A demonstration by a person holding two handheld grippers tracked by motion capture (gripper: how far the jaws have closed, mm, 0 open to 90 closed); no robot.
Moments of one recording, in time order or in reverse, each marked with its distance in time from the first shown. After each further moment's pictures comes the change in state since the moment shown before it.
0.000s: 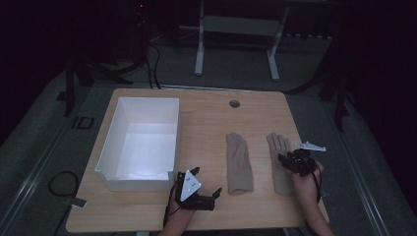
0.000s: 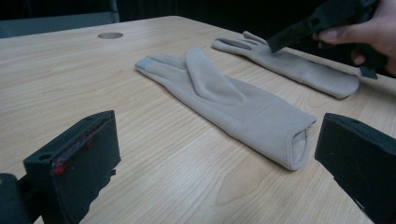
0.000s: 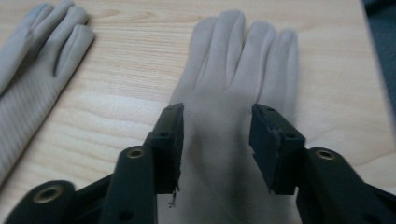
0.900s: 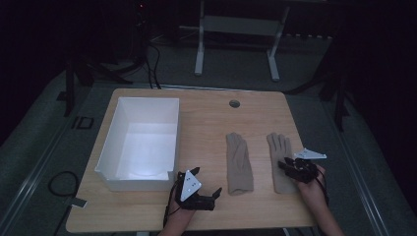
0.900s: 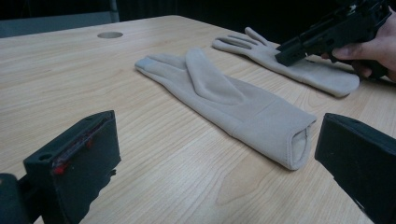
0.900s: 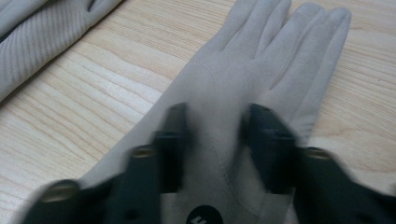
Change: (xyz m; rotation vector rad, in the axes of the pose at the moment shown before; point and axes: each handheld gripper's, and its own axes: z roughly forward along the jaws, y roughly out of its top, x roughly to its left) left arm 0.000 0.000 0.000 0.006 0.000 0.005; right arm -0.015 -0.025 0.001 -0.017 0.131 -0.219
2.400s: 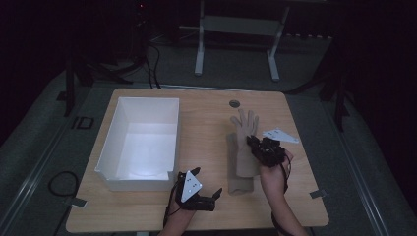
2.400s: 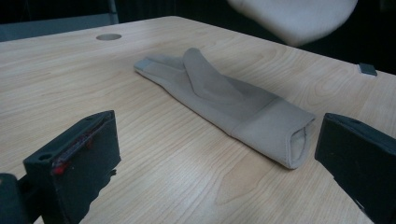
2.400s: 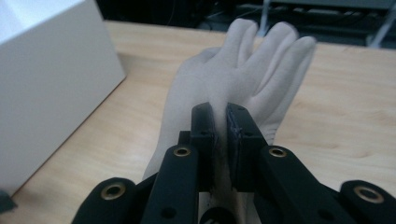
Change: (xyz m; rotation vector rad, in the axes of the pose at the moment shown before) left arm -0.001 0.000 0.000 -0.003 -0.003 0.013; right arm 0.134 0.117 -0.023 -0.207 -0.007 0.113
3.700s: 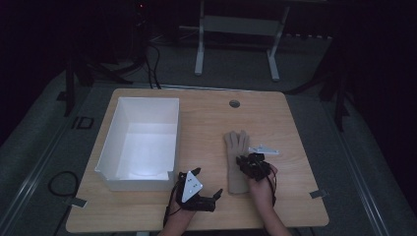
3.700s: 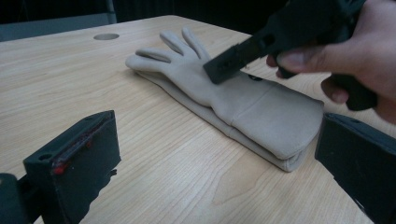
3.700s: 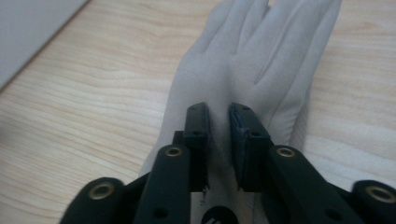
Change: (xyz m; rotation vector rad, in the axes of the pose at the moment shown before) left arm -0.001 0.000 0.001 0.005 -0.006 0.012; right arm 0.001 -0.065 0.047 0.188 0.044 0.071
